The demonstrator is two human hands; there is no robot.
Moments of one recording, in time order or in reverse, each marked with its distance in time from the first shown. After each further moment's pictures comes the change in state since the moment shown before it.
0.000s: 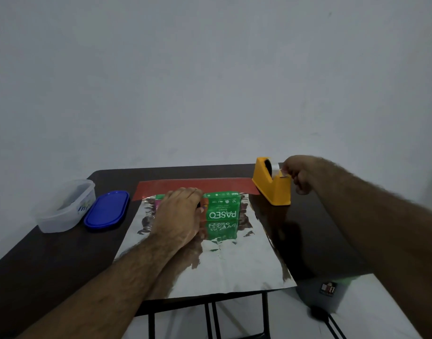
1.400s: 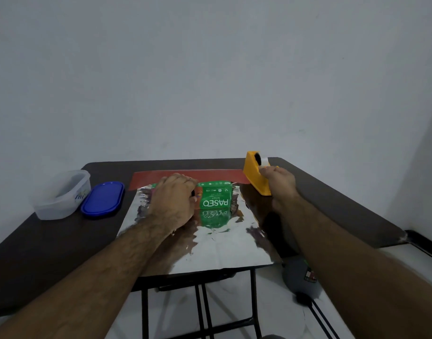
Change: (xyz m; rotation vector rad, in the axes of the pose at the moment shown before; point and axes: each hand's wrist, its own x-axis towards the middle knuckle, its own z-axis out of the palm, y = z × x) left_hand 0.004 0.003 -0.011 0.020 -0.055 0.010; right_hand -0.048 0.072 0.052 0.584 0.078 -0.394
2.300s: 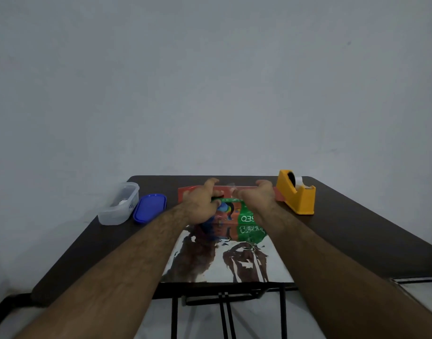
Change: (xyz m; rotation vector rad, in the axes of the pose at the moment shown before) left_hand 0.017 -0.056 -0.030 -0.448 -0.290 -0.178; right_hand -0.085 -0.020 0.124 -0.177 -0.206 0.007
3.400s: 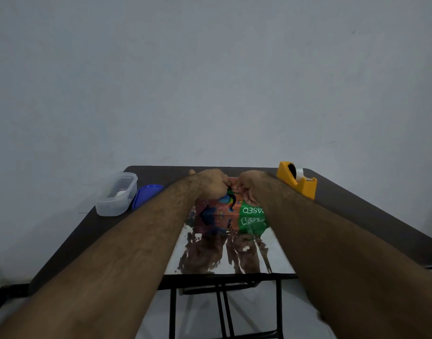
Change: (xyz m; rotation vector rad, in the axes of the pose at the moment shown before) left_hand 0.016 0.044 -0.028 0.288 -0.245 -0.045; right_hand 0.025 -0.027 0.017 -0.369 -0.213 0.423
